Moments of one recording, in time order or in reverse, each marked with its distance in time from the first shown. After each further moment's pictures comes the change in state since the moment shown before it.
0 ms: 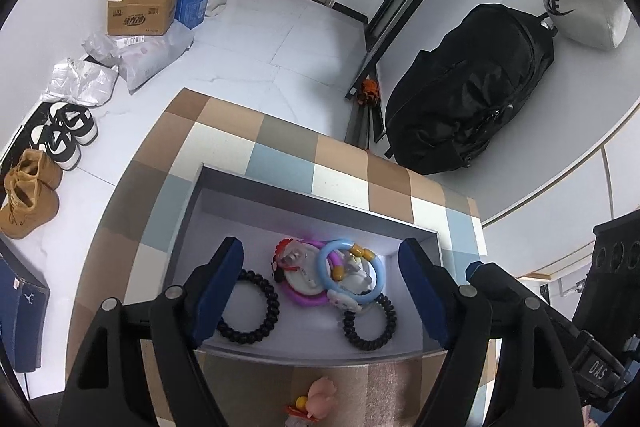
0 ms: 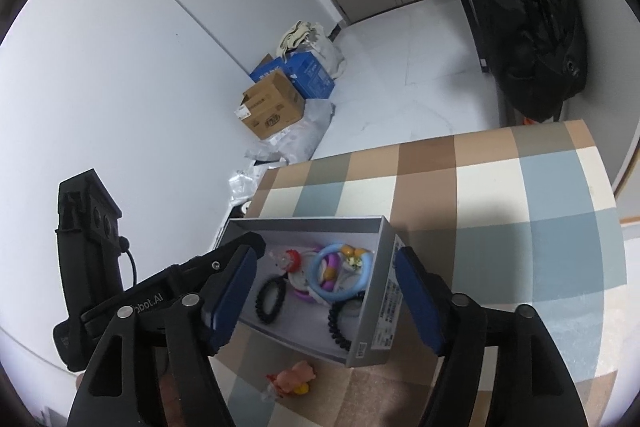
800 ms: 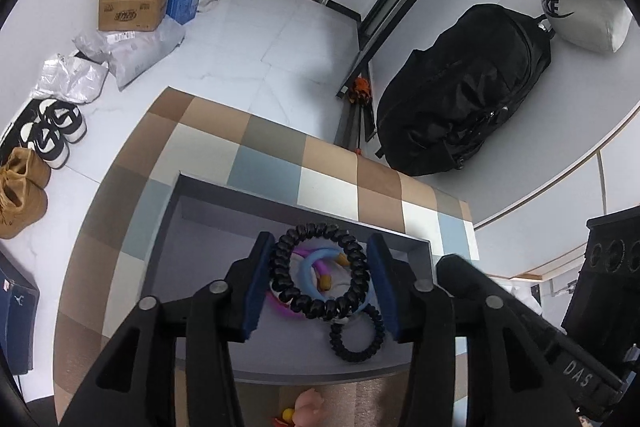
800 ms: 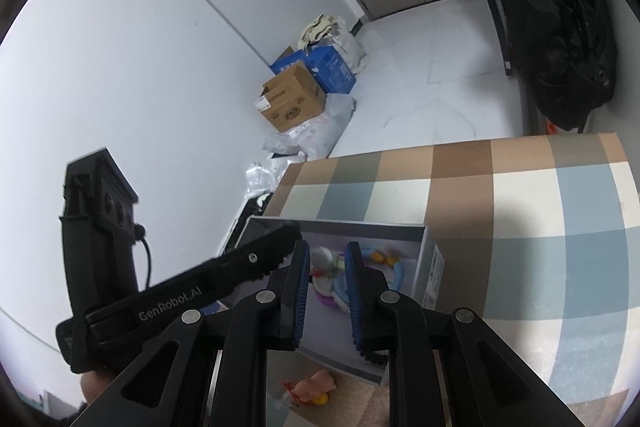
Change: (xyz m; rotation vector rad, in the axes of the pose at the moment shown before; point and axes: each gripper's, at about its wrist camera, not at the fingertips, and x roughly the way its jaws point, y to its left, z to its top) left arm 0.011 -0.002 0.007 -0.019 0.018 -0.044; right arm 0.012 0.014 0.005 -0.035 0.011 0.066
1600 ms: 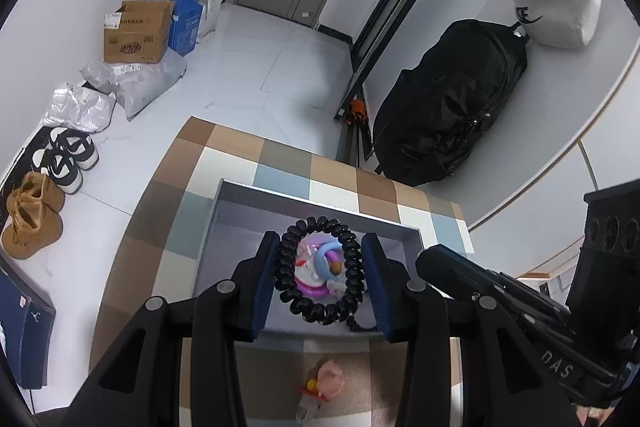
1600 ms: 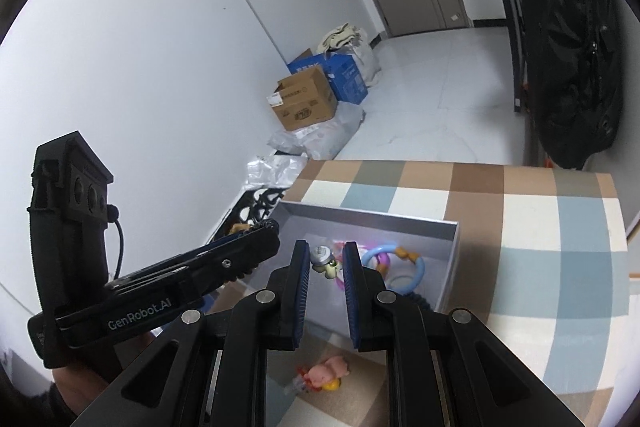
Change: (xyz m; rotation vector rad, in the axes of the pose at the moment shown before) left arm -0.036 0.005 -0.012 0.070 -0.099 0.009; right arm -0.007 0.040 -0.015 -0.163 -0.018 -0.047
